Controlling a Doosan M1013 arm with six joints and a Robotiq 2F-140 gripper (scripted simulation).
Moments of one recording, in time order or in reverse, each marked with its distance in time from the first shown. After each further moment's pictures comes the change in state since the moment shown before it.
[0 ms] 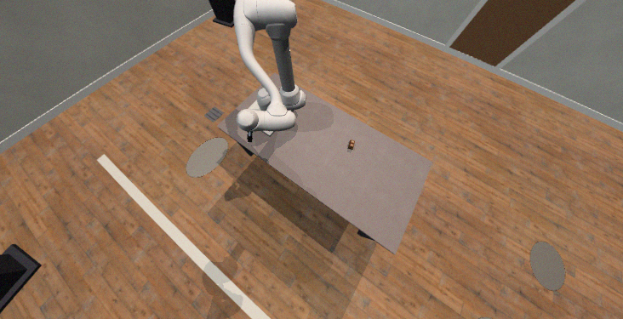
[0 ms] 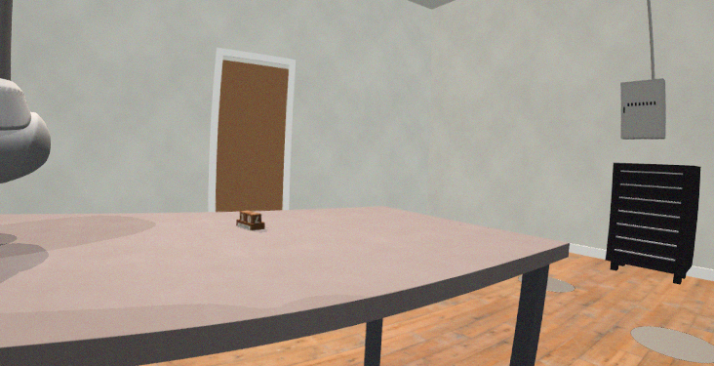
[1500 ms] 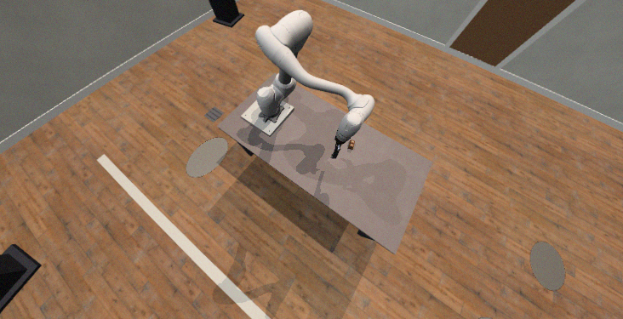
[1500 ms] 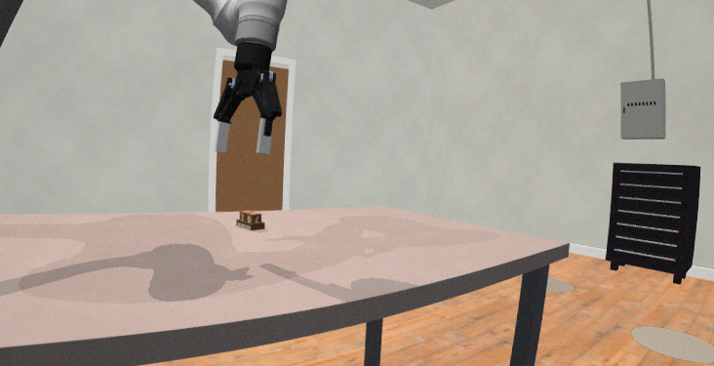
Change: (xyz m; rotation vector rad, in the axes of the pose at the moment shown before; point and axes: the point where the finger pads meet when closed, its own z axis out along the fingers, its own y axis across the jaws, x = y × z) arm -0.581 -0.105 -0.113 0.347 -0.226 0.239
